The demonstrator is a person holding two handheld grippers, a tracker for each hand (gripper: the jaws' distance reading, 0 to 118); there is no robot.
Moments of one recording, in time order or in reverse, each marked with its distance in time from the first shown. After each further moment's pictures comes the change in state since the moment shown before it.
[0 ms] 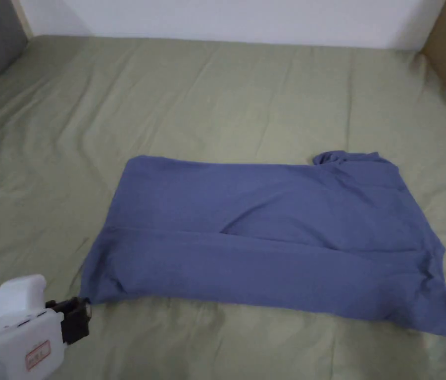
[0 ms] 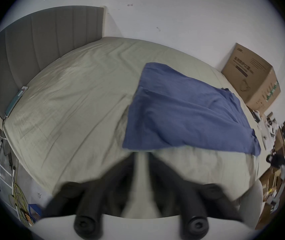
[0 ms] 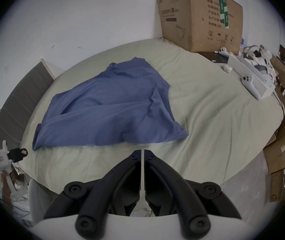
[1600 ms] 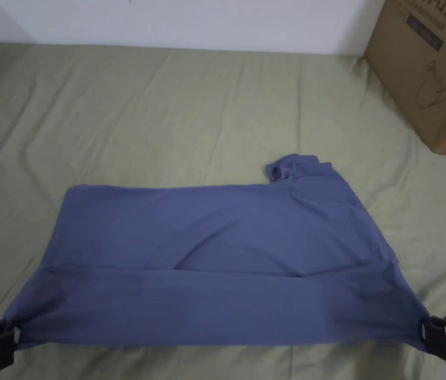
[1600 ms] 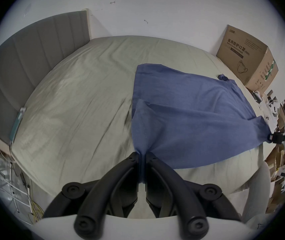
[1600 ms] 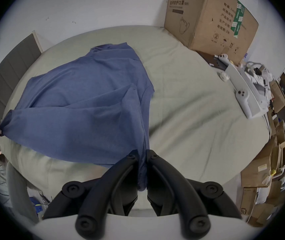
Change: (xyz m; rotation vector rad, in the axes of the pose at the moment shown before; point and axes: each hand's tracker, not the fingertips) left arm -0.001 0.012 0.030 -0.073 -0.014 -0.157; right arm 0.039 0.032 -0.017 -0.140 -0.149 0.177
